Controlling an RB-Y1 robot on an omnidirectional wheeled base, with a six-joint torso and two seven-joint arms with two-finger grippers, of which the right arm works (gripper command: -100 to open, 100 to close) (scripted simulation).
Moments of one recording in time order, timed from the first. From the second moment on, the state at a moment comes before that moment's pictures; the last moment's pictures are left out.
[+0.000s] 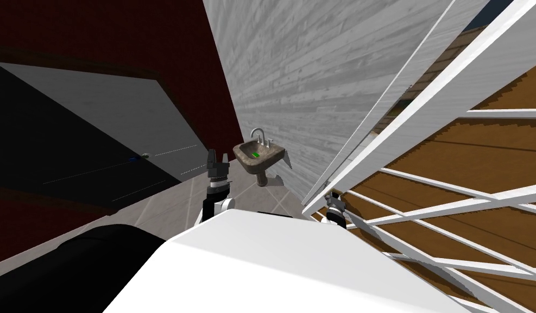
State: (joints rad) arm -0.07 -0.26 -0.15 -0.52 -0.52 -0.91 -1.48
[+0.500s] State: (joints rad) arm -0.06 -0.26 -0.13 -0.56 -0.50 -0.89 -1.49
